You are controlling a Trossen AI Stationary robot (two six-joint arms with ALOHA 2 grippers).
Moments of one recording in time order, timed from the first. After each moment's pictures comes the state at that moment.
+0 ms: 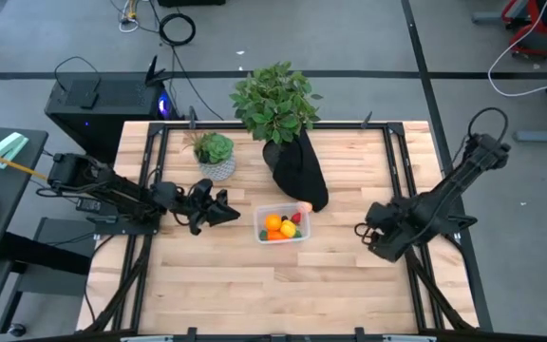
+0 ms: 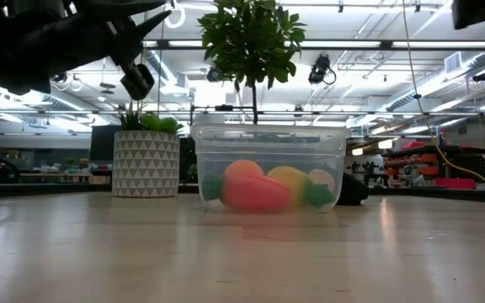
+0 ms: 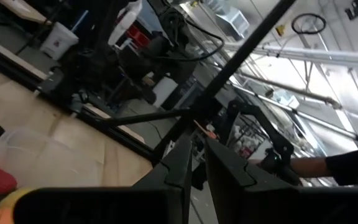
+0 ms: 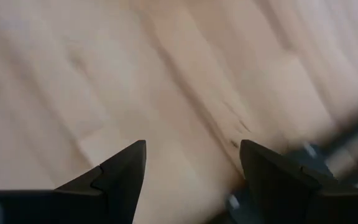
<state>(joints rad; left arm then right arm) -0.08 1.33 0.19 1.42 0.14 -0.78 0.71 1.16 0.93 -1.34 0.30 1.27</state>
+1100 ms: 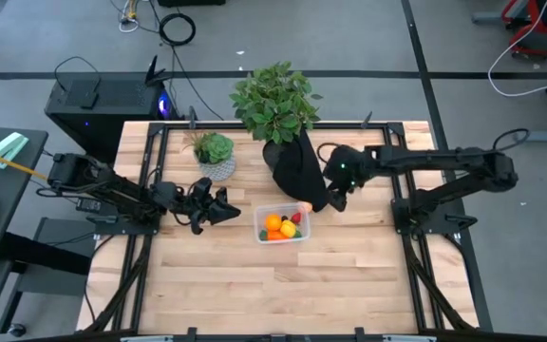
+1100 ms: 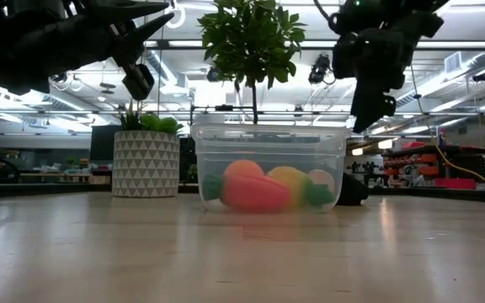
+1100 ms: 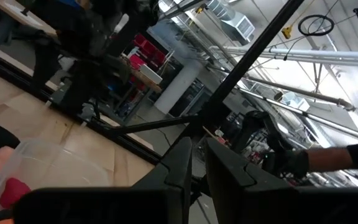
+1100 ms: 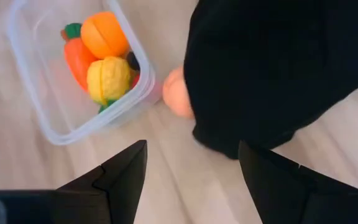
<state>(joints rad) -0.08 1.33 0.19 1.42 0.10 -0.75 -0.23 1.23 0.86 -0.68 -0.20 0.34</state>
